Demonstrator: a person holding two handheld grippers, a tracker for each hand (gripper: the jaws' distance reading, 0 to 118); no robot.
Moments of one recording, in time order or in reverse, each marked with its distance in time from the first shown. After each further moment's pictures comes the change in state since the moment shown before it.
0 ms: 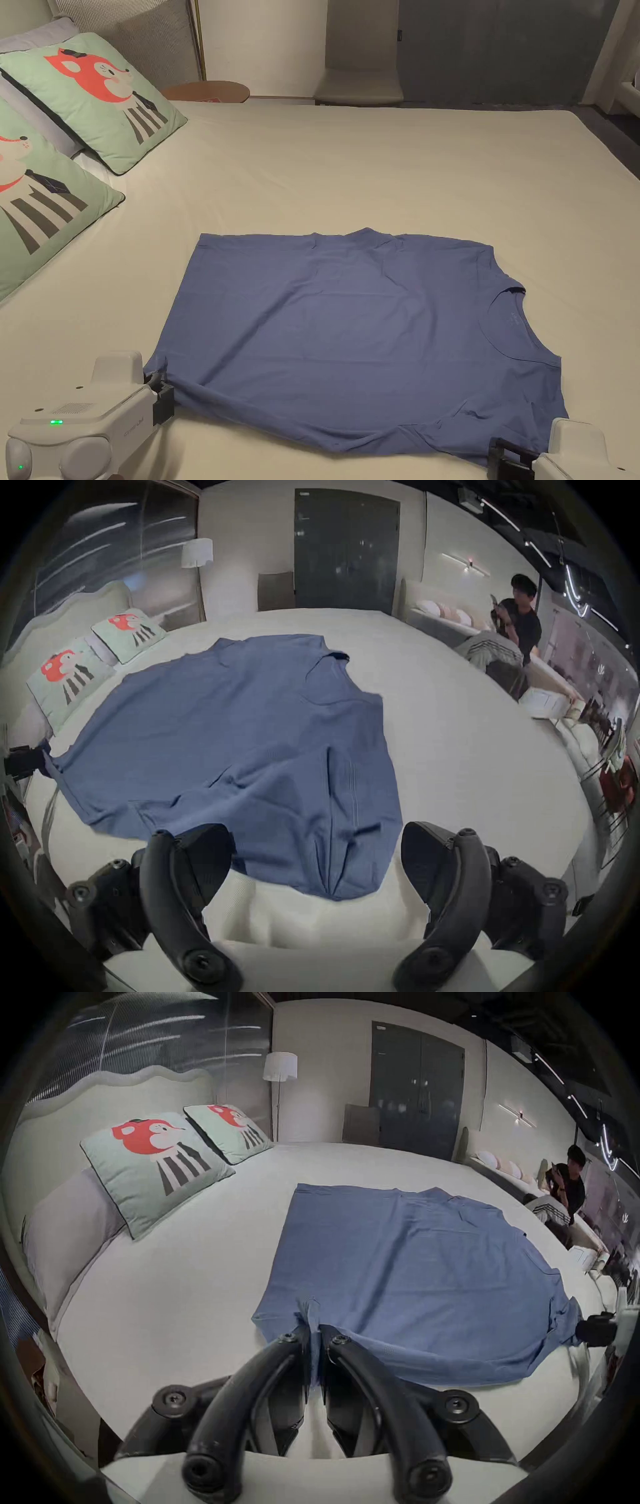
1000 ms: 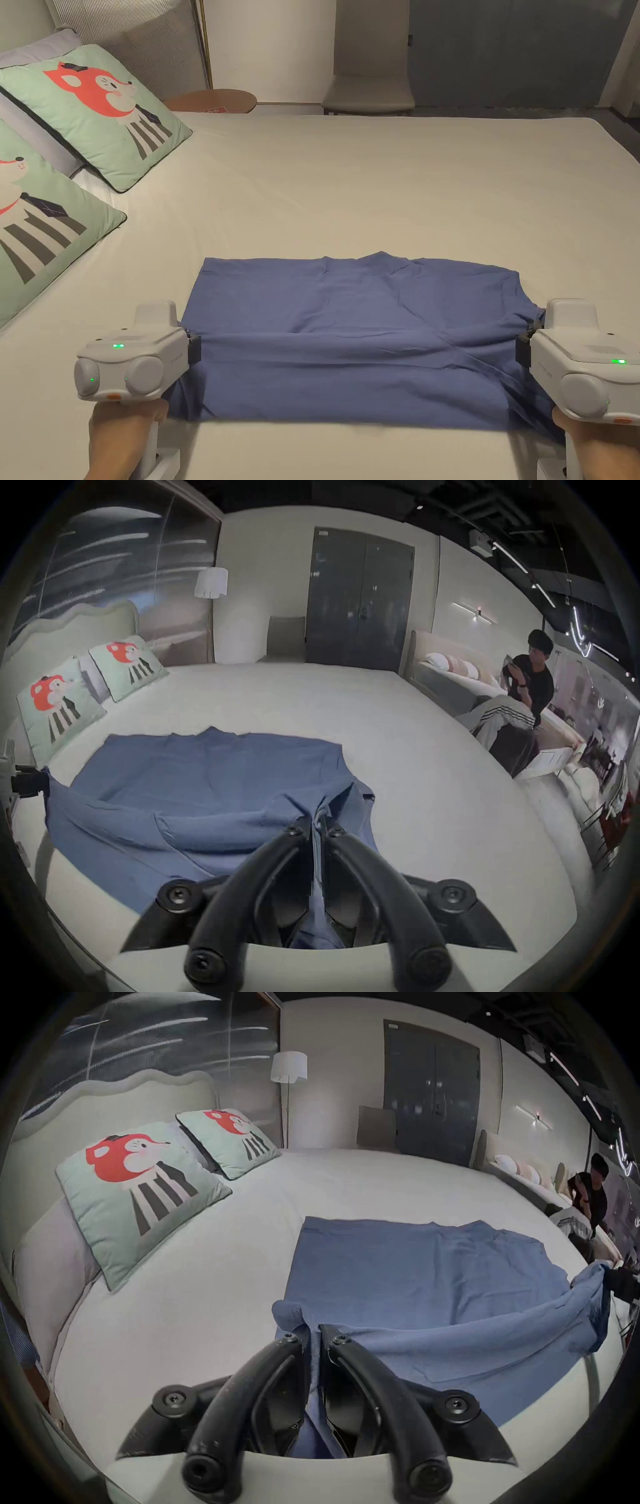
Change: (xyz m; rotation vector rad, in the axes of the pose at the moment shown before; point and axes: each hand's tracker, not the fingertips) left arm 0.011 0.102 -0.135 -0.021 0.077 -0.017; right arm -0.027 0.179 -0.108 0.179 -0.027 0.101
